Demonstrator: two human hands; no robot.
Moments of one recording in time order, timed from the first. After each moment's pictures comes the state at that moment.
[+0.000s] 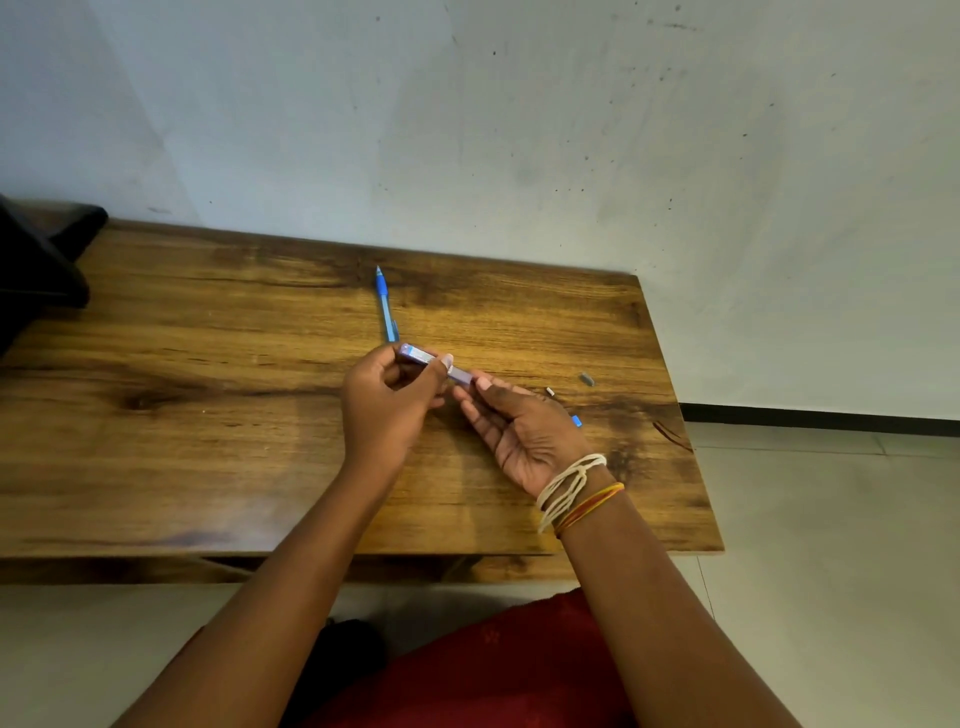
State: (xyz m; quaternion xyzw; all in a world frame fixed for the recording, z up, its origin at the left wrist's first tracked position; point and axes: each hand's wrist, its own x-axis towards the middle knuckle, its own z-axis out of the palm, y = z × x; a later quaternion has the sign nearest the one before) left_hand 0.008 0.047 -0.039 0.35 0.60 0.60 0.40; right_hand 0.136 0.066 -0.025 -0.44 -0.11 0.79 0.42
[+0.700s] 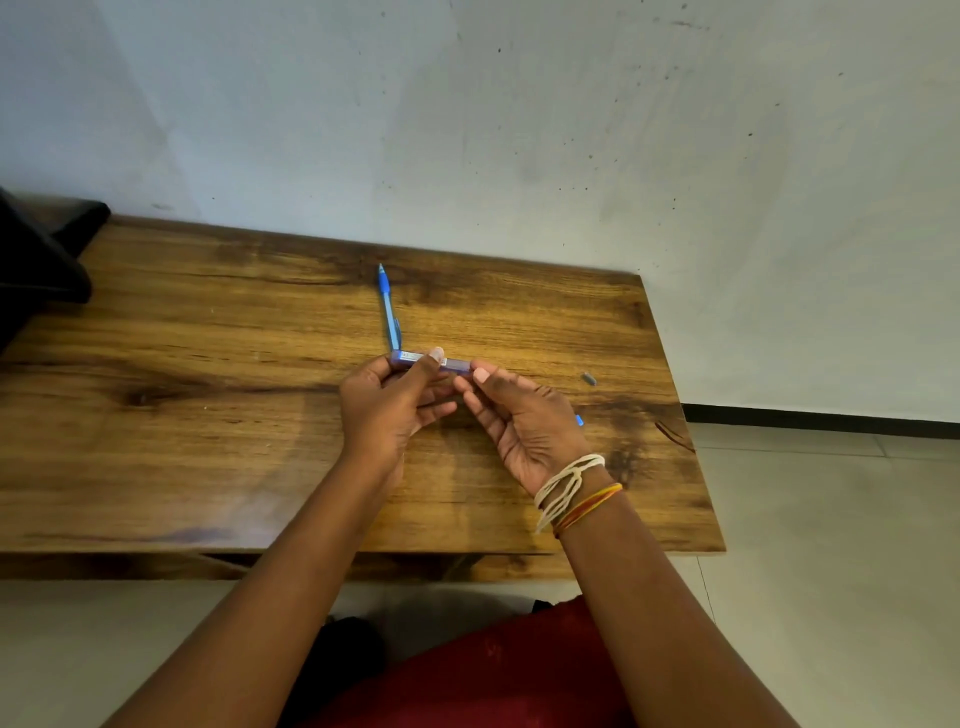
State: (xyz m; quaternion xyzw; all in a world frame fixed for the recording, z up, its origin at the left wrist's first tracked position) left_hand 0.006 0.050 -0.034 0.18 0.54 0.61 0.55; right_hand 0.132 0.068 -0.023 -0.43 -0.16 0.76 0.46
